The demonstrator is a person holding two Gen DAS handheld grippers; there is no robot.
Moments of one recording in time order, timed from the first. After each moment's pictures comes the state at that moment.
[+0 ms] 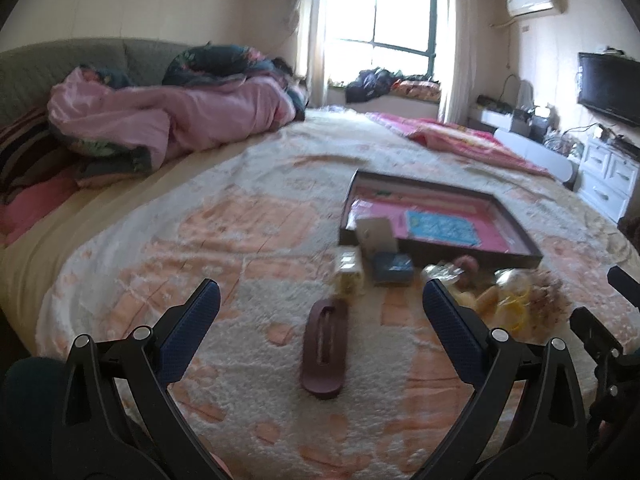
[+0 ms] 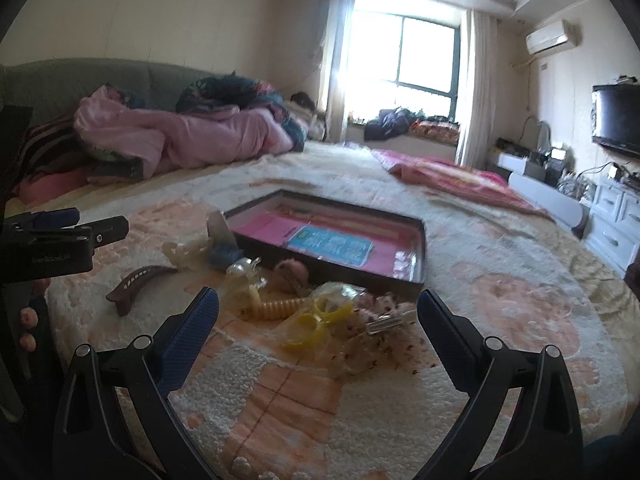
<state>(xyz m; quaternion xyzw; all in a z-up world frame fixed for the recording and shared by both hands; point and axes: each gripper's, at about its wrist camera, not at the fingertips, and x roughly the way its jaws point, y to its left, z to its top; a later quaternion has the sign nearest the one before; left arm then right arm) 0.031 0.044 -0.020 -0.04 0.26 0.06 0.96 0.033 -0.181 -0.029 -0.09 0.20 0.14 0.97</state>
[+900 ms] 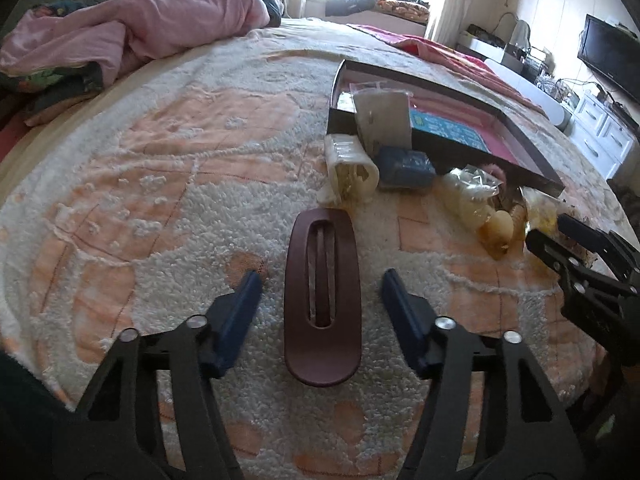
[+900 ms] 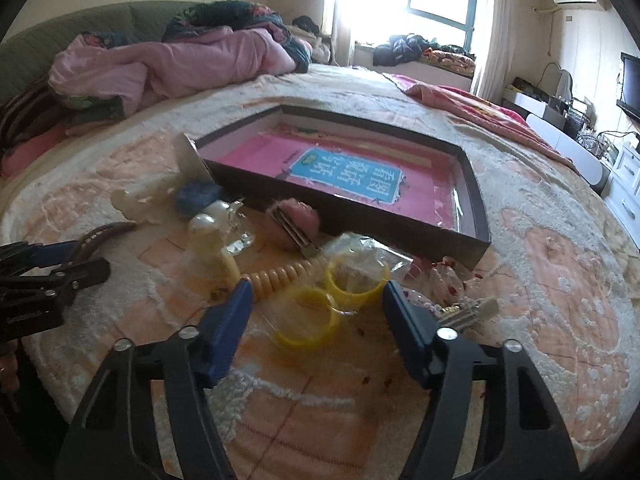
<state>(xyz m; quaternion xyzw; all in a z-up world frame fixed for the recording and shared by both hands) 0.077 0.054 -0.082 -0.07 0.41 -0.01 0.91 0.123 -0.155 -0.077 -0.10 0.34 0.13 0.93</state>
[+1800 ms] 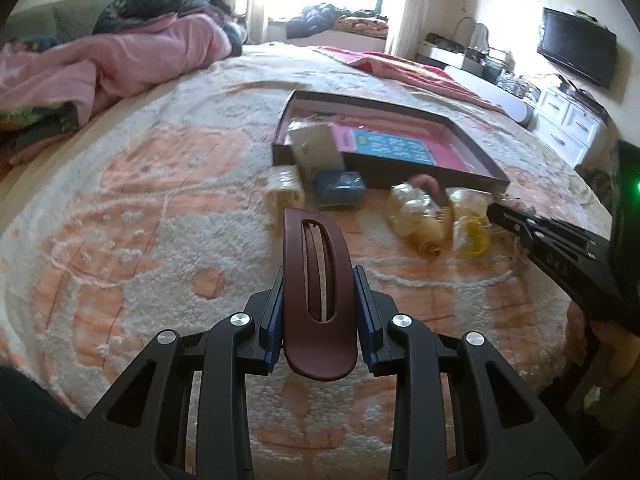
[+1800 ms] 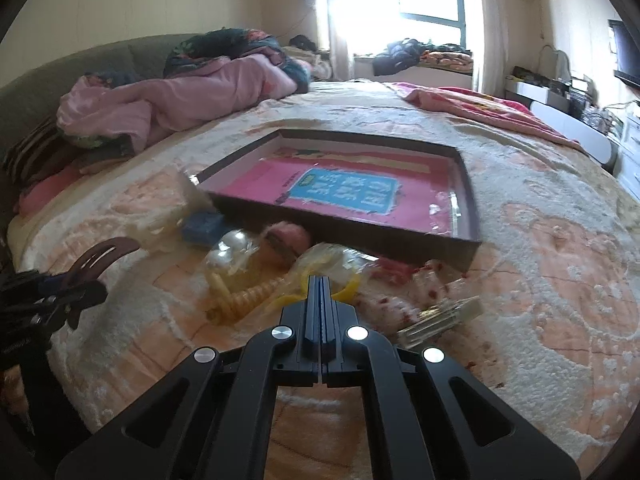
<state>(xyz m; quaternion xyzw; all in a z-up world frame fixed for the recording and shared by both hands) 0.054 0.028 -0.052 -0.04 0.36 -0.07 0.93 0.119 -0.182 -0.065 -0.03 0.31 0.16 0.94</state>
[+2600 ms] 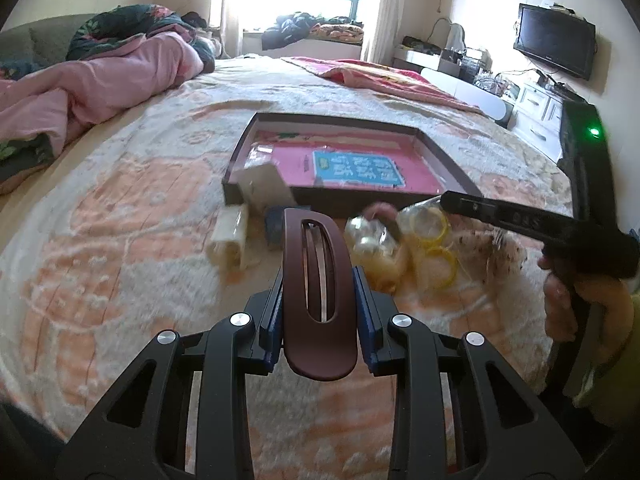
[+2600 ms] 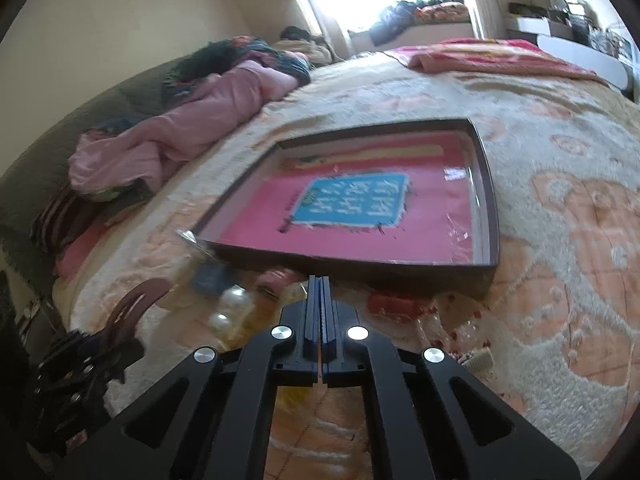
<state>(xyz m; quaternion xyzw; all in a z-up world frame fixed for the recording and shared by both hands) 0.082 -0.002 -0.036 -0.02 0.34 -0.11 0.93 0.168 -0.207 -0.048 0.09 0.36 0.22 0.90</state>
